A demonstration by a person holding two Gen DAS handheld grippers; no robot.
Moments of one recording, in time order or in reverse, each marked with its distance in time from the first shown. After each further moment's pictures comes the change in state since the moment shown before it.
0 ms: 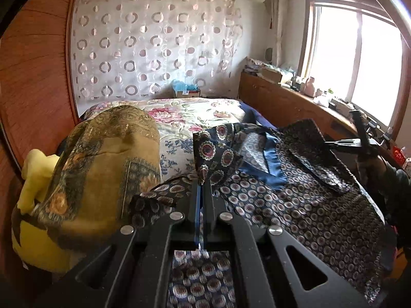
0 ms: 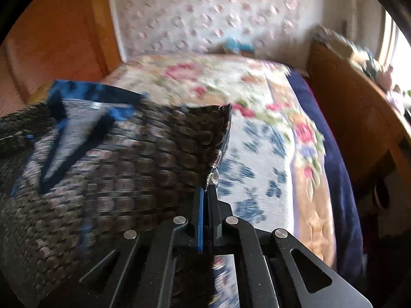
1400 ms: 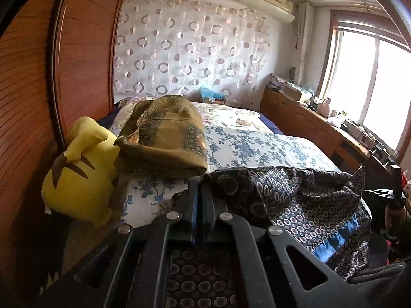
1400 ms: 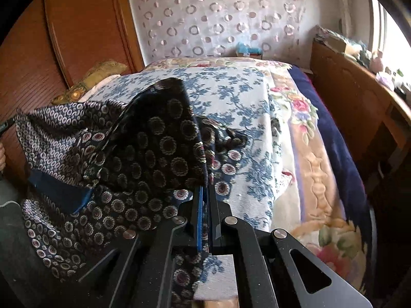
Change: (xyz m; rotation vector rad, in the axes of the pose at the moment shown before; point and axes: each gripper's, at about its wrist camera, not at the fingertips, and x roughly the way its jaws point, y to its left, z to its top) left arm -0.121 0.033 -0.076 -0.142 -0.054 0.107; right arm -0.166 0.004 -0.169 0.033 -0.031 0.090
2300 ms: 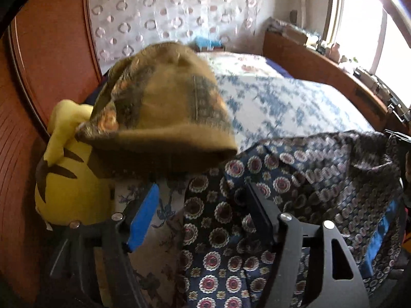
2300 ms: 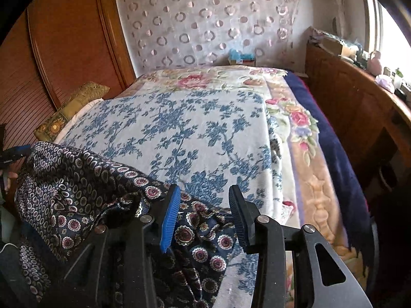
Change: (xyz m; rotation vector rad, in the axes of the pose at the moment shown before) left arm 0.125 0.014 0.013 0.144 0.318 0.046; right arm 0.039 -0.010 0.069 0.039 -0.028 -0.021
